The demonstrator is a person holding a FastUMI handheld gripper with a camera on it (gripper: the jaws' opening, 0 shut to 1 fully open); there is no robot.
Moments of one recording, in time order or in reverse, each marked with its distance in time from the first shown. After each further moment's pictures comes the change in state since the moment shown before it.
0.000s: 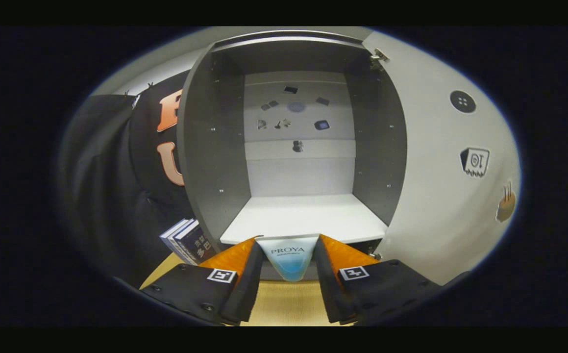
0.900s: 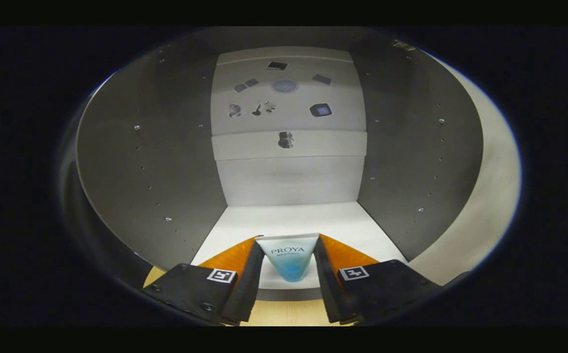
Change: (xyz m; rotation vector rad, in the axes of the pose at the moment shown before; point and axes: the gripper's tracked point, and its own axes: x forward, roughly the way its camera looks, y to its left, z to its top) arm 0.131 -0.028 0.015 0.018 0.139 -0.053
